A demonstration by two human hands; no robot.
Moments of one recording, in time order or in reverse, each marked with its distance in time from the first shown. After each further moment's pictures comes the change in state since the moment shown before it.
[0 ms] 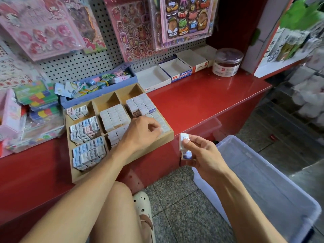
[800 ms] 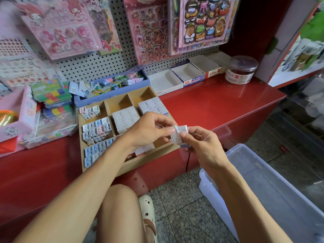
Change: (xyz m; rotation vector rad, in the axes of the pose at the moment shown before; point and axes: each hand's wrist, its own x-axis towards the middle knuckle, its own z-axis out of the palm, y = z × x) left_hand 0.004 0.005 -0.035 -0.570 -0.265 -0.020; right_hand 0.023 -0.020 0.036 -0.166 -0.087 -0.240
